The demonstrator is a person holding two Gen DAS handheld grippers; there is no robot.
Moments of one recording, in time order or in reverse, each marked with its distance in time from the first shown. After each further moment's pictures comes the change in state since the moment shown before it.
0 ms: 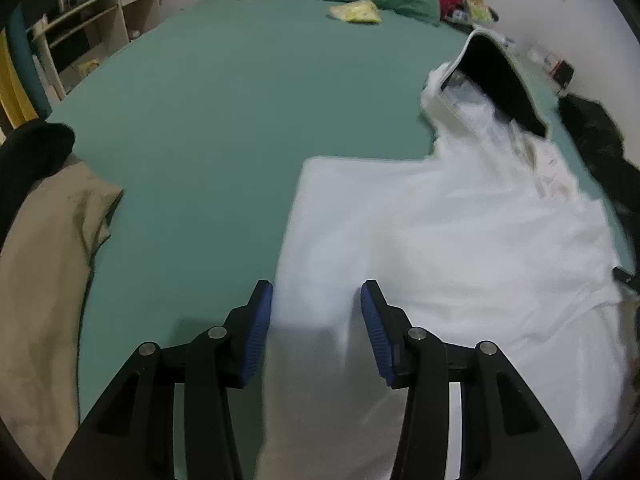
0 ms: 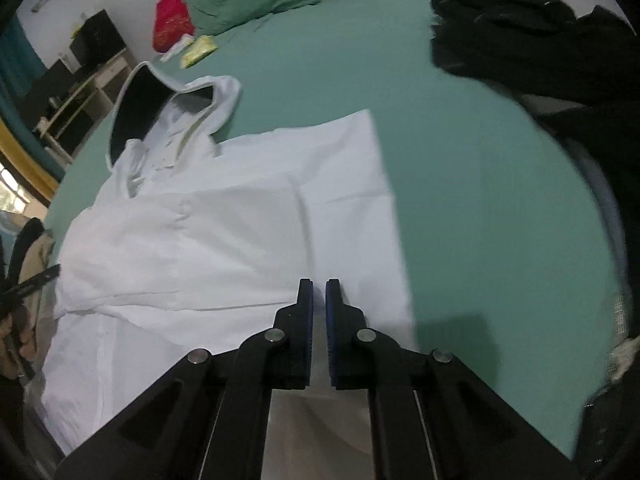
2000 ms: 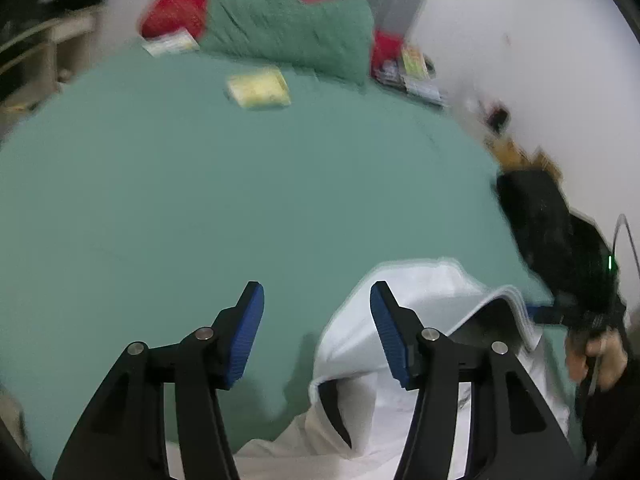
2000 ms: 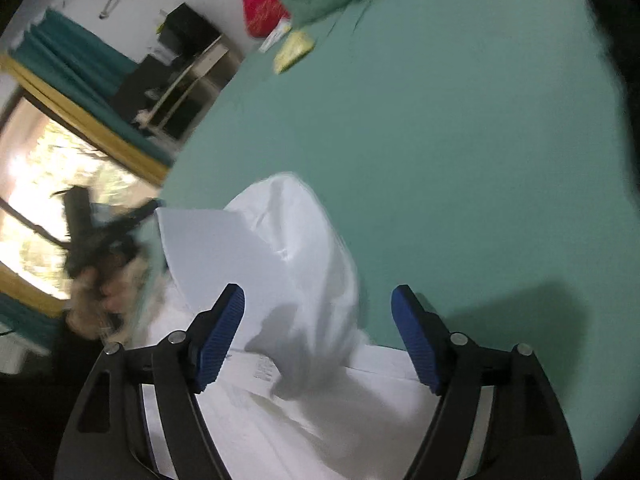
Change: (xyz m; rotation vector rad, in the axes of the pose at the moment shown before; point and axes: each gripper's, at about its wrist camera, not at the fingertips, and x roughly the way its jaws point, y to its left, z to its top) left arm 0.067 -0.089 0.151 0.082 -0.089 -0.281; right arm 0.092 0.001 0.135 -0.075 0.171 0.588
